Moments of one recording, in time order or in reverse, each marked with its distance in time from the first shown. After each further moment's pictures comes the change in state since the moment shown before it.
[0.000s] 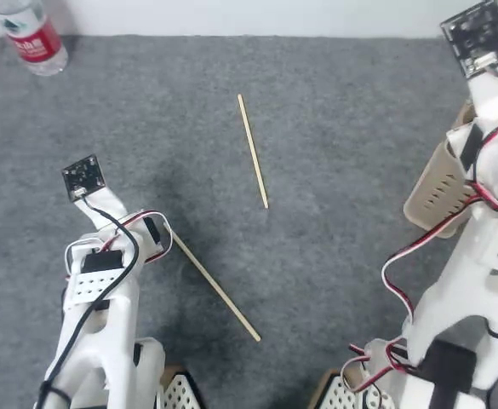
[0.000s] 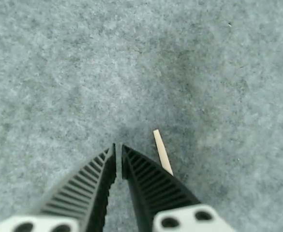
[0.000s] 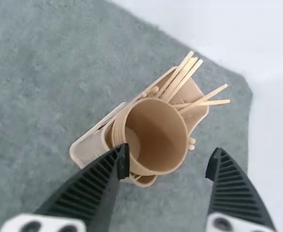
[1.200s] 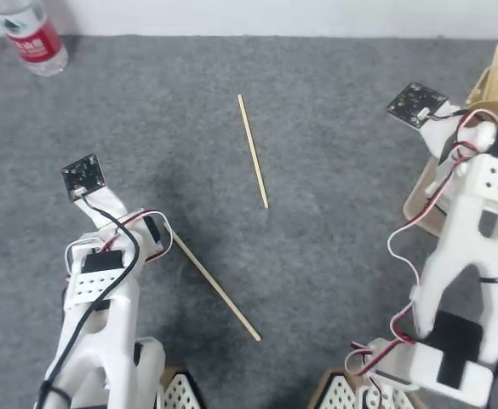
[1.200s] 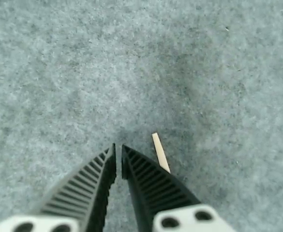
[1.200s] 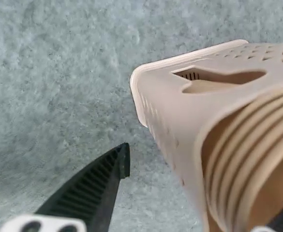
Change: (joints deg) left arm 0.0 0.0 0.2 -1.1 0.0; right arm 2.3 9.1 30.6 -7.3 23.0
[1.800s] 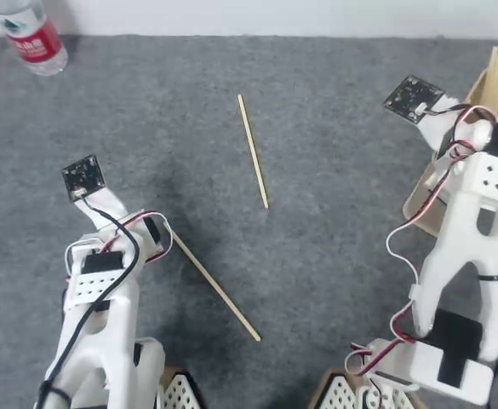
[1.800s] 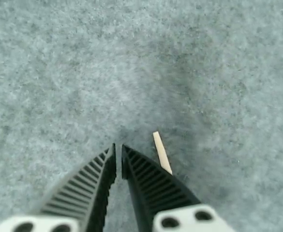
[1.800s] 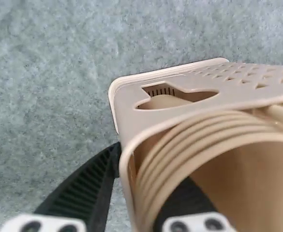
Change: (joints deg) left arm 0.0 0.0 0.4 0.0 0.0; right arm -0.6 0.9 -0.3 -4.8 1.1
